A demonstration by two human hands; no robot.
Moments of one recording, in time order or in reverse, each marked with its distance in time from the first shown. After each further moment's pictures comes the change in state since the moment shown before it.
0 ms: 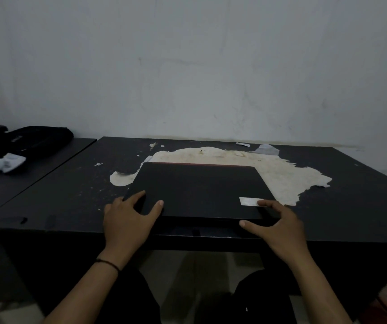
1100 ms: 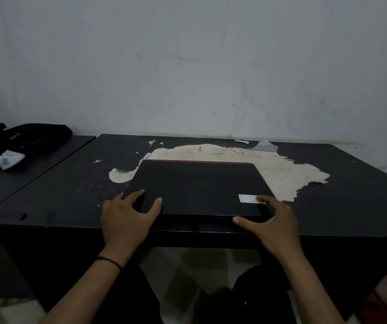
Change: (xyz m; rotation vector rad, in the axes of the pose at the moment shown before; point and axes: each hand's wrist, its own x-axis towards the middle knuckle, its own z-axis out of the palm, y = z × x) left_hand -0.008 0.001 0.000 0.046 0.092 0.033; right_hand -0.005 0.001 0.010 -0.063 0.066 -0.041
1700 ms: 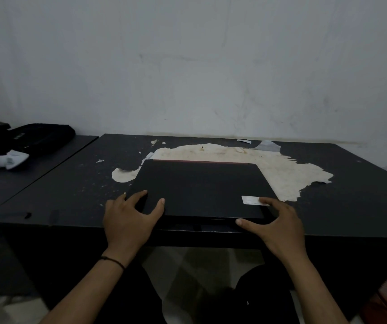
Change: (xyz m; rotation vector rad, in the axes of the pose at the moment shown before) left_hand -0.004 -0.003 0.002 -0.004 0.041 0.030; right_hand -0.003 0.002 -0.001 -0.062 0.018 0.001
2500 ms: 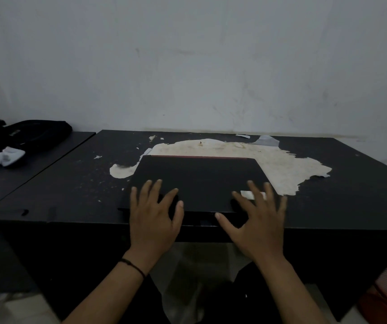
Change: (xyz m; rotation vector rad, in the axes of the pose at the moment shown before) left_hand -0.026 0.035 0.012 0.166 -0.060 0.389; right_hand -0.017 -0.020 0.034 -0.555 0.043 -0.343
